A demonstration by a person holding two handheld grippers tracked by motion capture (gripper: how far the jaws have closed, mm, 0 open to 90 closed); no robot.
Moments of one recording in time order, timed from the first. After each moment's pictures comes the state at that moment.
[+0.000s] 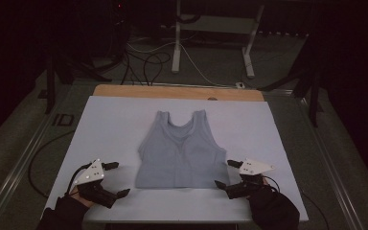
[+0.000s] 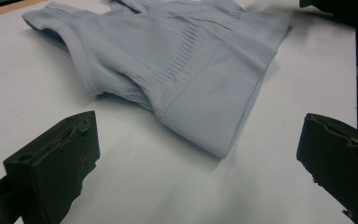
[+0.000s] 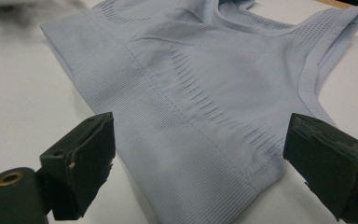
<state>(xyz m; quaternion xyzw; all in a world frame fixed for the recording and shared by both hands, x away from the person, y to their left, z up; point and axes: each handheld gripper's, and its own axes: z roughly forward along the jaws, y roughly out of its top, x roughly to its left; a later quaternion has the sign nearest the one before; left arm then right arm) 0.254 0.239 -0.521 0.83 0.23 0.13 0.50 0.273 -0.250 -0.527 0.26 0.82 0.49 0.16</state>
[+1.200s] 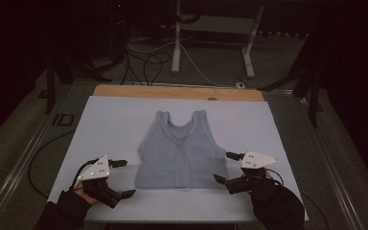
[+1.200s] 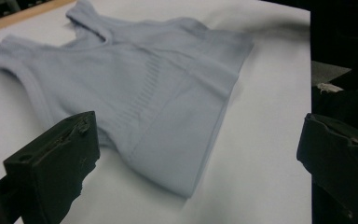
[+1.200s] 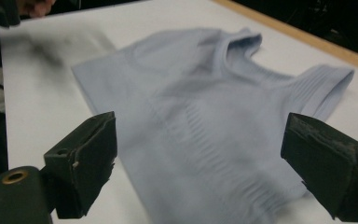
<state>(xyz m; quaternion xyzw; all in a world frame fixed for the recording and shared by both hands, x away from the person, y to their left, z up) 0.256 0.219 -0.491 0.84 0.17 0.10 0.51 0.270 -0.239 -0.475 0.23 0.82 0.50 0.17</state>
